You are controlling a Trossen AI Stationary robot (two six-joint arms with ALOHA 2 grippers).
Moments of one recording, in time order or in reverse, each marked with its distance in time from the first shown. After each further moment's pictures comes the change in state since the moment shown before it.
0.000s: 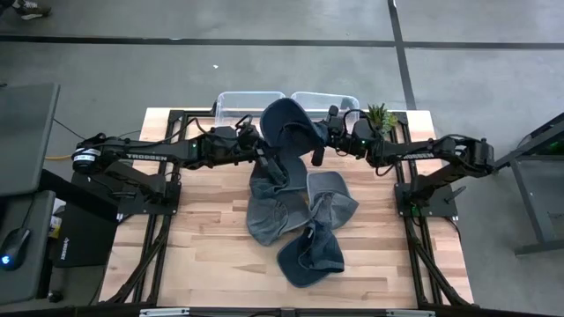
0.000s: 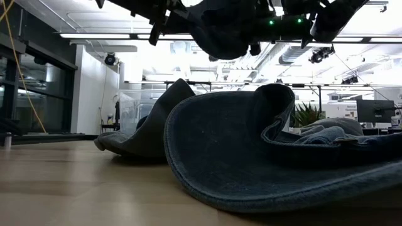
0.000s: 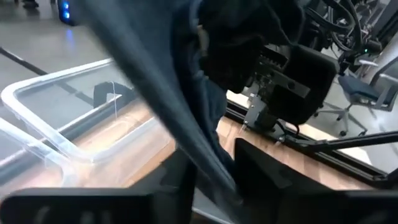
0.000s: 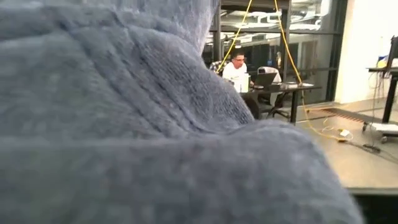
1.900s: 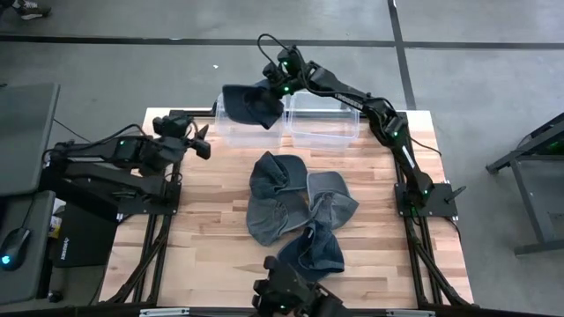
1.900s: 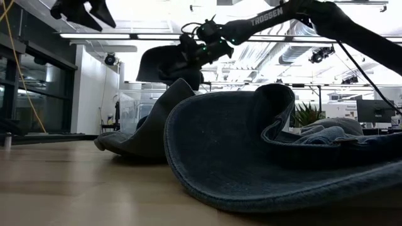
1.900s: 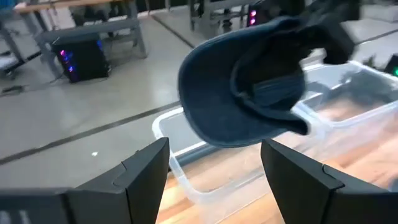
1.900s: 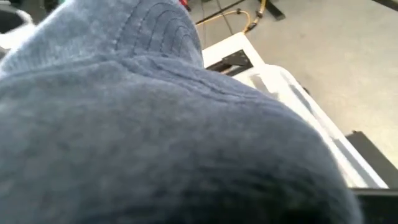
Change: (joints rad) left arm -0.176 -0.536 0.000 -0.953 -0.858 -0.244; right arm -0.299 0.898 1.532 -1.282 -0.585 0.107
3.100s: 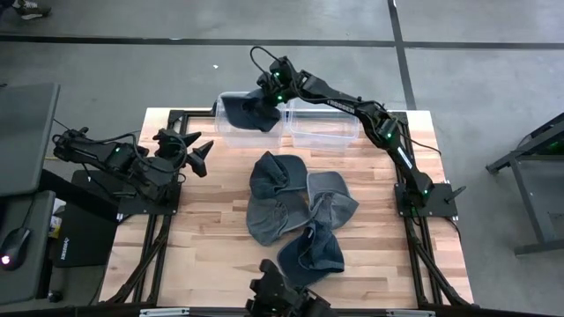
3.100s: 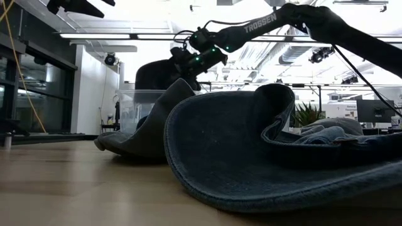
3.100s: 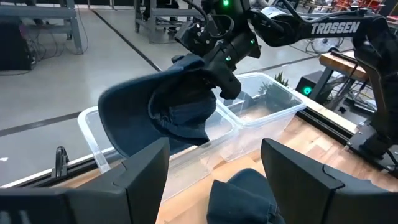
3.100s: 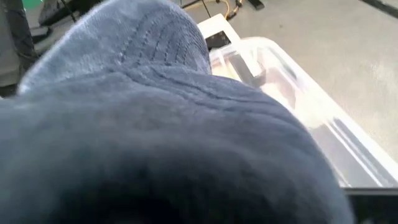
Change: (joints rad) left arm -0.302 -0.014 0.000 0.010 -0.067 -0.219; right arm 0.037 0.063 -0.002 0.008 0.113 -0.032
